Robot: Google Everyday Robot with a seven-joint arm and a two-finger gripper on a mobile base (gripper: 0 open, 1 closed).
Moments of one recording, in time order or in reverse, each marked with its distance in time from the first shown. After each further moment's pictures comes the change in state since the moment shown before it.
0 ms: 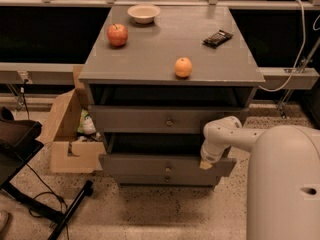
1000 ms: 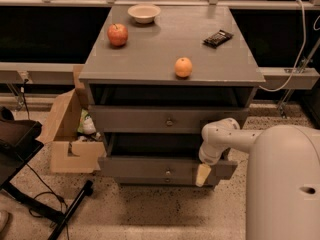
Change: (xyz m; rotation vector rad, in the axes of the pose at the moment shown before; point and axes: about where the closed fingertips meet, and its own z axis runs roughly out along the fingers) arm 0.001 0.006 0.003 -0.012 0.005 -0.002
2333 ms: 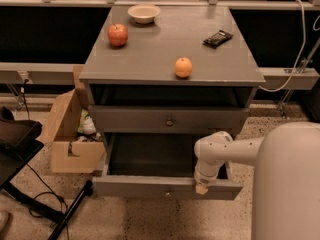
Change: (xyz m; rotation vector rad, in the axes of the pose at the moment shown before) arm 0.001 0.110 -0.002 -0.168 0.078 -0.003
